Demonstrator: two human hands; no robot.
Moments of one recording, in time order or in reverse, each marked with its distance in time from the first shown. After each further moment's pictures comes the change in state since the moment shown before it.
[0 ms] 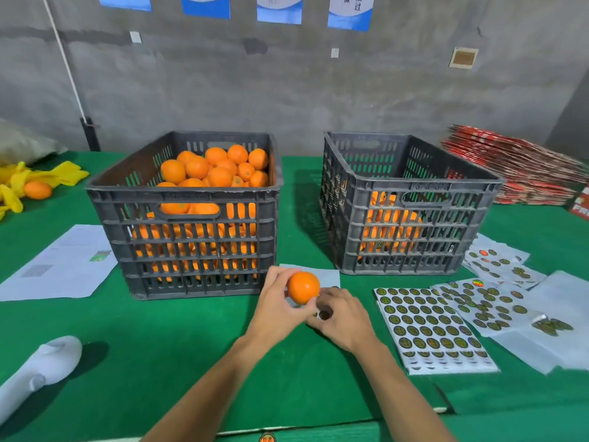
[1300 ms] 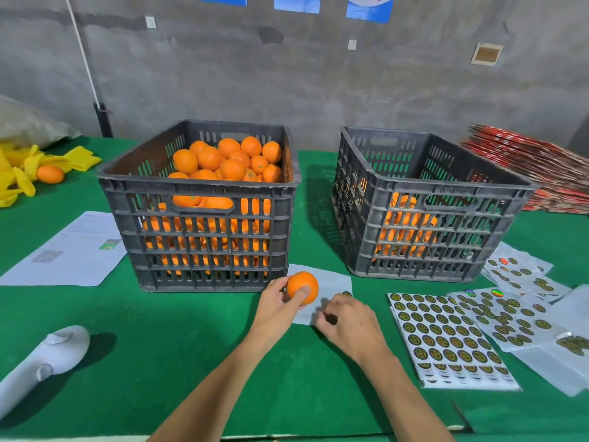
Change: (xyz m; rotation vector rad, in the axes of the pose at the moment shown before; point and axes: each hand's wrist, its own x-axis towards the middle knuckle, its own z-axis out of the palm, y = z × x) left_hand 0.004 -0.026 -0.002 -0.516 0.034 -0.342; right_hand -0.007 -0.022 -0.007 -0.134 0.013 -0.057
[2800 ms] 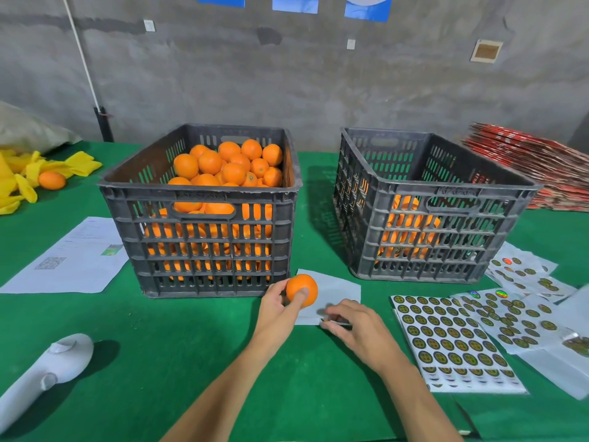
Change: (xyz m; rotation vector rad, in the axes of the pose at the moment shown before) left_hand -0.002 0.002 -0.001 0.116 0.074 -0.024; right_hand -0.008 0.019 -0.005 0.327 -0.009 -0.141
